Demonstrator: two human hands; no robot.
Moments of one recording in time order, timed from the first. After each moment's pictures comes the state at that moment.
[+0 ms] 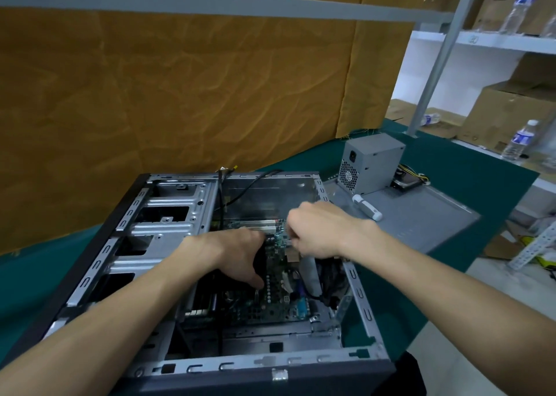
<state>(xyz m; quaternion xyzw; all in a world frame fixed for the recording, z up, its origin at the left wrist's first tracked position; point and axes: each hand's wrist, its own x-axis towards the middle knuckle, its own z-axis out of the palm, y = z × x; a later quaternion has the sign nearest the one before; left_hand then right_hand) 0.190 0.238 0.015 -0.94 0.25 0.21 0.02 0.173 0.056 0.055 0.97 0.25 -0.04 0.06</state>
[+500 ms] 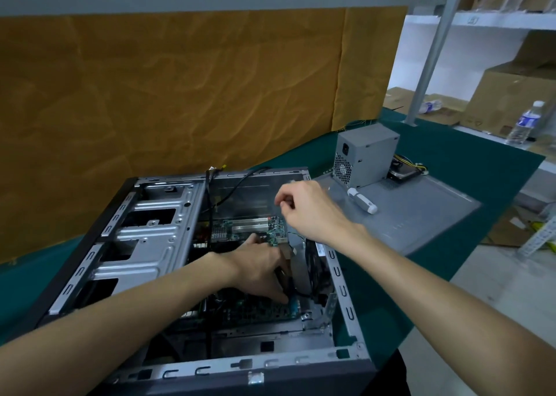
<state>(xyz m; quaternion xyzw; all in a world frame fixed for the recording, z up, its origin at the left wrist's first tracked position) 0.182 0.192 -0.014 -0.91 0.38 0.19 -0.03 0.195 0.034 0.030 0.95 0.16 0.12 -0.26</state>
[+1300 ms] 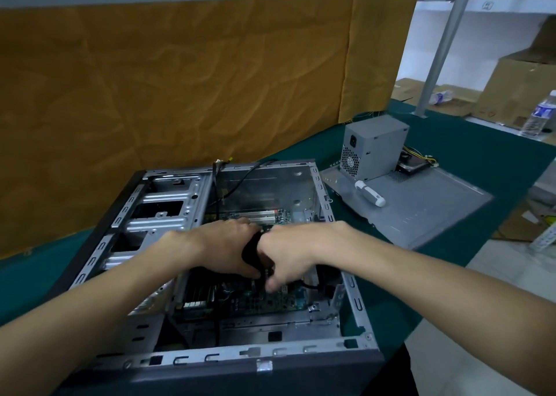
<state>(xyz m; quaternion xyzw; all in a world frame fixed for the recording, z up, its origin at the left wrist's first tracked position) 0.185 0.242 0.017 -0.94 0.29 0.17 0.01 0.158 0.078 0.040 0.92 0.32 -0.21 0.02</state>
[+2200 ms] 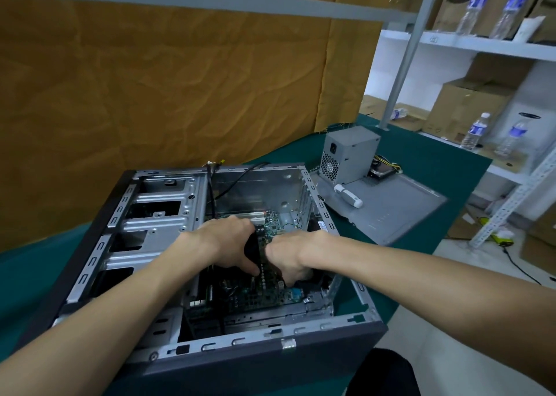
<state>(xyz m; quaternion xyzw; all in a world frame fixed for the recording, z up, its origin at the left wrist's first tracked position) 0.186 0.244 0.011 -0.96 0.26 0.13 0.04 0.158 0.097 0.013 0.92 0.25 -0.24 0.21</state>
